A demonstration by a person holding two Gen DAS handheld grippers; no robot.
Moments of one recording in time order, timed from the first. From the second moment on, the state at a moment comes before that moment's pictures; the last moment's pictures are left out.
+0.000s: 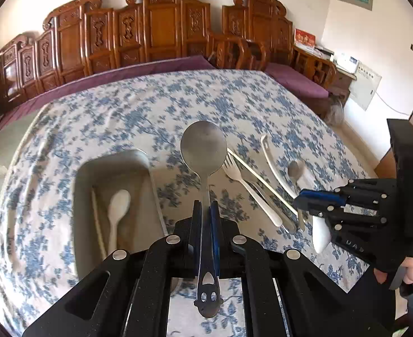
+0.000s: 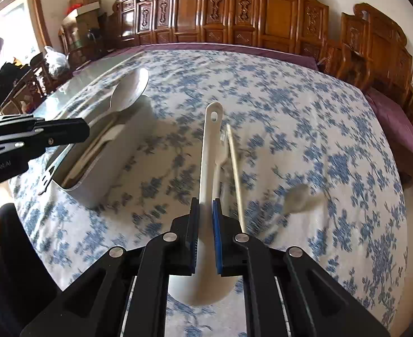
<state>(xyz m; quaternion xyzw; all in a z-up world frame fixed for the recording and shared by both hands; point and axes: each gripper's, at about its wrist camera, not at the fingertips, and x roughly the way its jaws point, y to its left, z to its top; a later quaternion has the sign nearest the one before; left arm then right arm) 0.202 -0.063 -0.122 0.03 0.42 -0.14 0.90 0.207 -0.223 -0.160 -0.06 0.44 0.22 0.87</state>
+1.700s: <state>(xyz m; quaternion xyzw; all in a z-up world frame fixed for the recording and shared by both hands) 0.254 0.025 -0.197 0.00 0.50 -0.06 0.86 0.224 -0.127 -0.125 -0.07 0.42 0.27 0.86</state>
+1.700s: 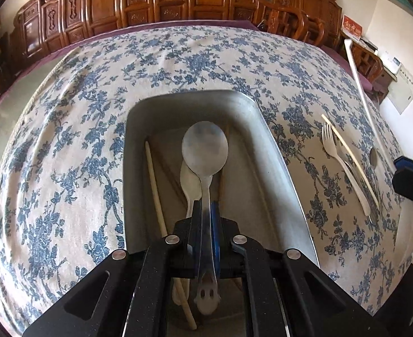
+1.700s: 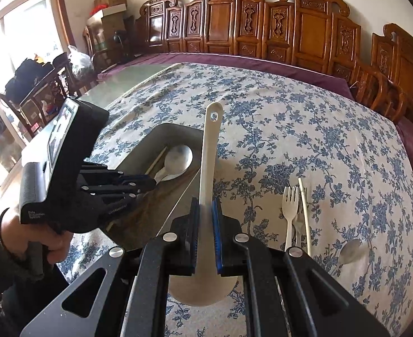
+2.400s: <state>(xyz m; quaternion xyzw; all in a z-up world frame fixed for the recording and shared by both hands) 0.189 0.081 -0.113 -0.01 0.40 -0.03 0.92 0.220 -0.074 -0.102 -0.08 0.40 0.30 0.86</state>
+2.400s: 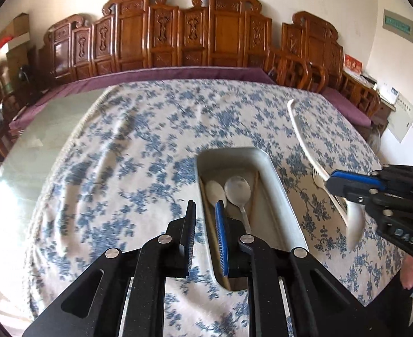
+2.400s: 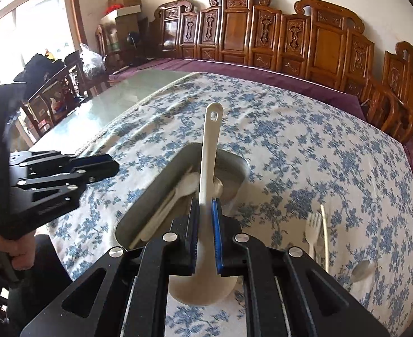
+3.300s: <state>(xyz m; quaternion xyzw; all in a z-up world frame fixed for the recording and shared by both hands) 0.169 0.114 -0.095 -0.02 0.39 -0.01 0.92 0.257 -0.005 -0.166 -0.07 0.46 0.30 0.83</state>
